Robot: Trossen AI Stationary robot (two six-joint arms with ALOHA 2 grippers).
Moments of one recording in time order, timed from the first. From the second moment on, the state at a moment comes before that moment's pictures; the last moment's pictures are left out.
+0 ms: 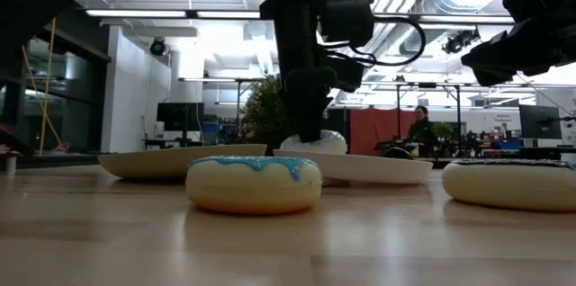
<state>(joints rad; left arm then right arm) 0.07 2.24 1.88 -0.99 -0.01 0.03 0.05 0.13 0.06 -0.09 0.02 0.00</state>
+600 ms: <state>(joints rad) 0.07 2.24 1.96 -1.09 -0.10 0.00 0.05 0.13 0.06 -0.09 0.02 0.00</state>
